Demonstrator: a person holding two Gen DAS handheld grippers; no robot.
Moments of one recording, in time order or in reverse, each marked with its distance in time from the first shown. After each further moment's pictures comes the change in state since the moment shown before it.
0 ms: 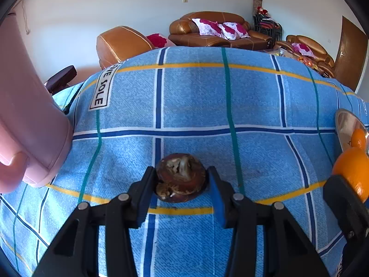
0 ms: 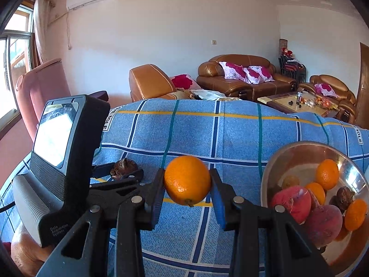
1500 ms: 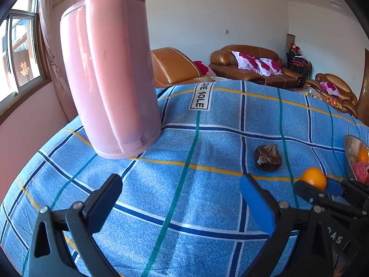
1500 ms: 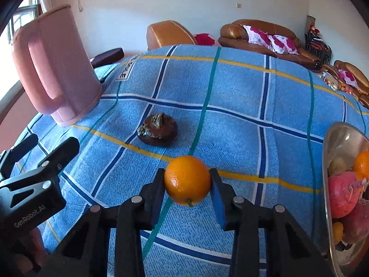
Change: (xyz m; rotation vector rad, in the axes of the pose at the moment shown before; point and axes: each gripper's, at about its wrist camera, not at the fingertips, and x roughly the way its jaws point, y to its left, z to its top) left arm -0.073 0.081 -0.064 -0.175 -0.202 0.162; right arm 0.033 0.029 -0.017 -0.056 0.206 0.104
